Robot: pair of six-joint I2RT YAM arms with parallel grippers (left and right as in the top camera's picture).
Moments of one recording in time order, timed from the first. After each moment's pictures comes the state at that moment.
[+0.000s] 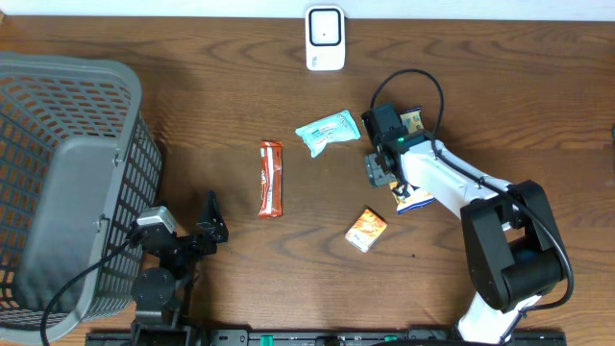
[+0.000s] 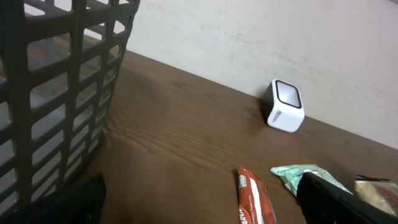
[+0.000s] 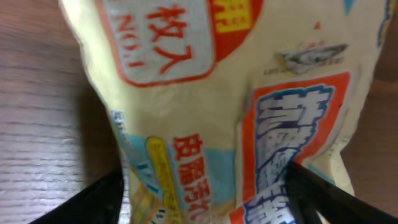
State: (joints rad) left arm -0.07 0.02 0.03 -0.13 -0.05 -0.38; right arm 0.40 1.90 1.14 -0.58 0.31 0.17
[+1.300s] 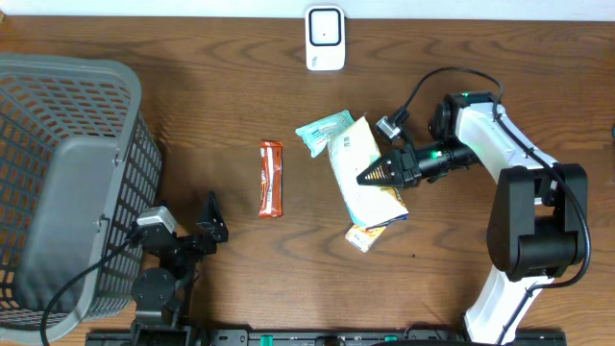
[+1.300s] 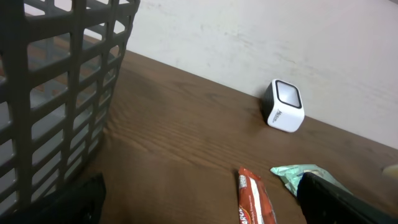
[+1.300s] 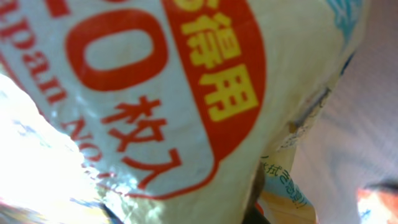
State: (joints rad) left arm -0.07 0.02 0.03 -0.13 -0.05 -0.38; right arm 0.10 2.00 1.38 -1.57 -1.31 -0.78
